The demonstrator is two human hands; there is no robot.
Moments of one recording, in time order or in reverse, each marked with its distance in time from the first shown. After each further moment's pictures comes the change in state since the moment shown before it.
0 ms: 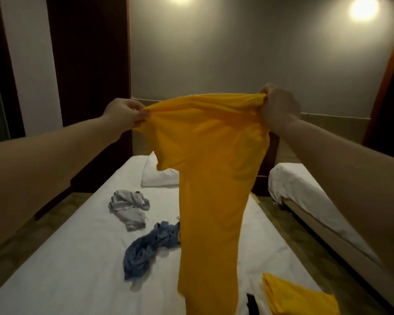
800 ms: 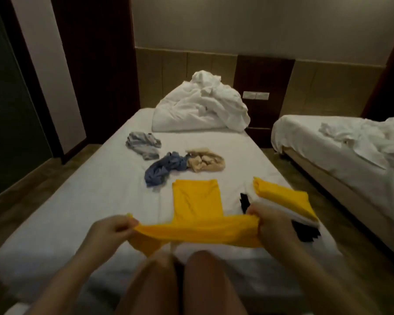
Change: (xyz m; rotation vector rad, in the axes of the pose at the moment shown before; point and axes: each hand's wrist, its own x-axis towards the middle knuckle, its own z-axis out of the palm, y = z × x) left_hand -0.411 -0.187 -0.026 0.206 -0.284 -0.191; right_hand -0.447 0.045 -0.033 0.214 -0.577 0.084
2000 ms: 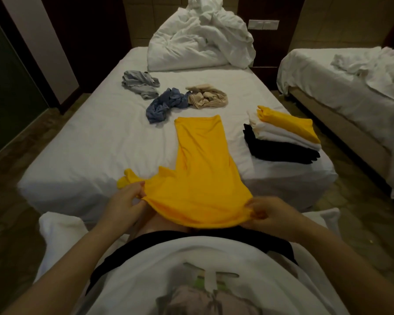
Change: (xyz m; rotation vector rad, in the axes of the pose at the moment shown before) left_hand -0.096 -0.065 0.053 0.101 -0.060 0.090; right_hand -0.128 0.022 0.045 0.286 -0.570 -0.105
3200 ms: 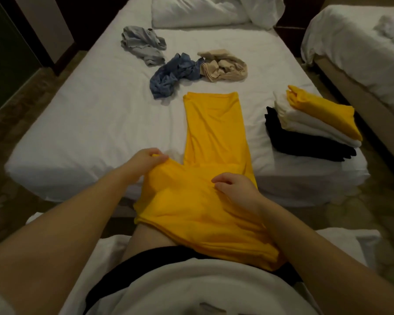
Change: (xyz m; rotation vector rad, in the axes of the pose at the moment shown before) left_hand 0.153 -0.062 0.040 -0.387 -0.298 -0.477; right_hand 0.154 0.008 0.049 0.156 0.045 0.335
